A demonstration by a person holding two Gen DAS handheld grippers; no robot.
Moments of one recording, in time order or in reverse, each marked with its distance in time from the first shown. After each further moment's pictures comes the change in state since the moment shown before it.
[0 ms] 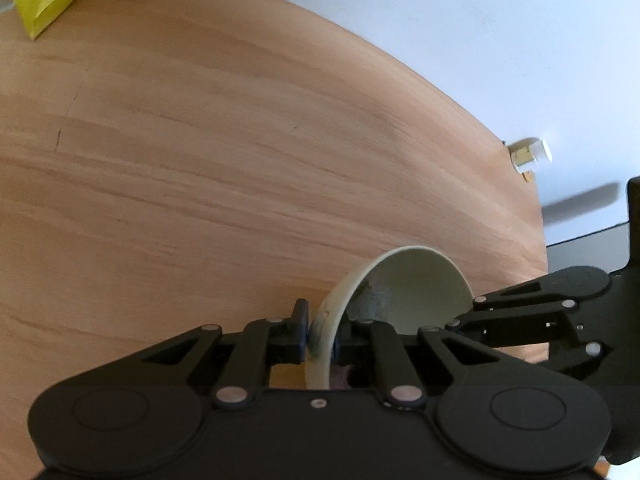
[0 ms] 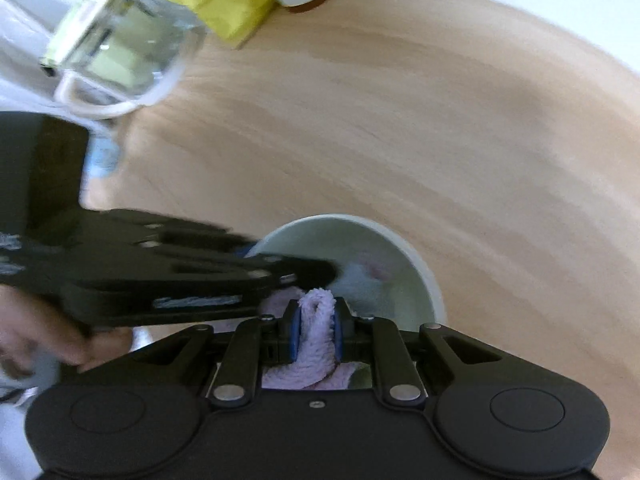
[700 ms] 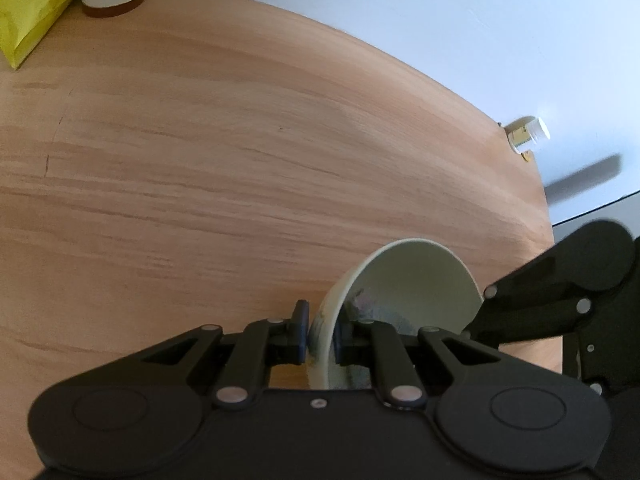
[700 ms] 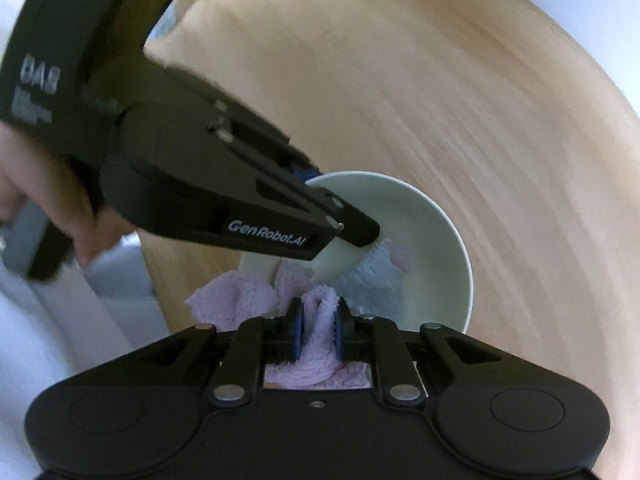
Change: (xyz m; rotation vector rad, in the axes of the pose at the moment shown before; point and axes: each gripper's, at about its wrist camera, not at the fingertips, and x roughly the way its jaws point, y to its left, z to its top) left arm -0.004 -0.005 0.000 0.093 -0.001 0.025; right arm -0.003 0.033 0.010 -0.479 0.244 -0.186
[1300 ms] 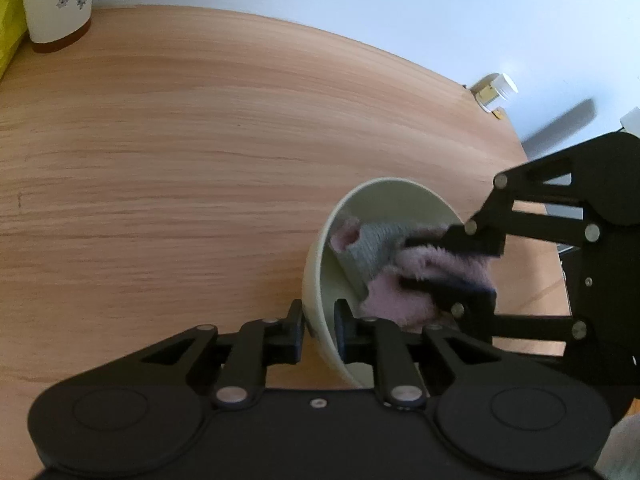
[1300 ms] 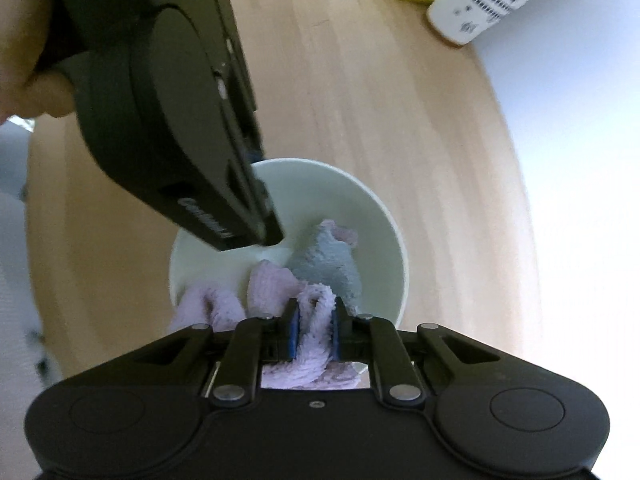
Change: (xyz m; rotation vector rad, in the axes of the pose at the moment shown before) left arm -0.005 -0.013 -0.009 0.176 0.026 -0.030; right arm 0.000 0.021 -0.021 -0.307 -0.031 -0.526
